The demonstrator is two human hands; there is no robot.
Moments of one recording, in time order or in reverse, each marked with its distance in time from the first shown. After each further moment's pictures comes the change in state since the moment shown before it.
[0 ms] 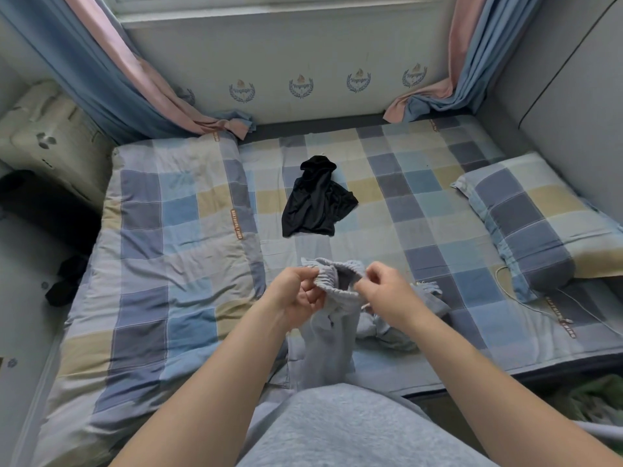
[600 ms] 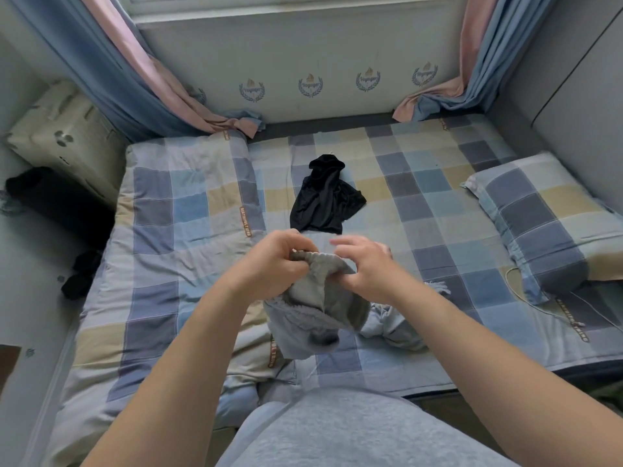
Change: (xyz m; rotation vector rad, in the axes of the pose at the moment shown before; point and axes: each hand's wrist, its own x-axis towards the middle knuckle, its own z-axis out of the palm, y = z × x) left_hand -0.075 0.058 -0.015 1.262 -0.110 0.777; right_hand 0.020 -0.037 0.009 -0.623 -0.163 -0.408
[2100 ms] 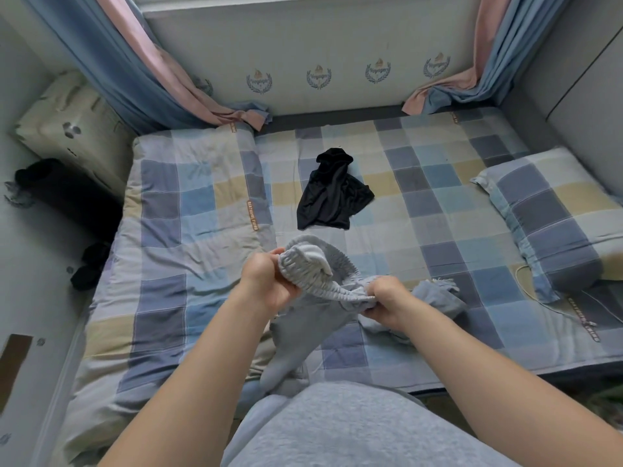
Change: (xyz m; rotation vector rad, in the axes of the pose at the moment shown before) left_hand 0.015 -0.055 0.024 -1.509 0.330 -0.641; right_hand 0.009 0.031 0.066 1.340 0.049 0.902
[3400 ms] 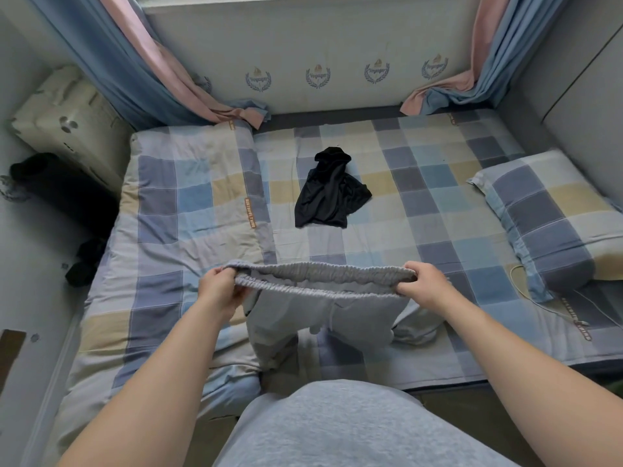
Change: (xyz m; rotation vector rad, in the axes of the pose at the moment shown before) left_hand 0.041 0.021 -0.098 0.290 0.416 0.254; right_hand 0.006 -0.020 -0.086 -1.022 0.209 -0.497
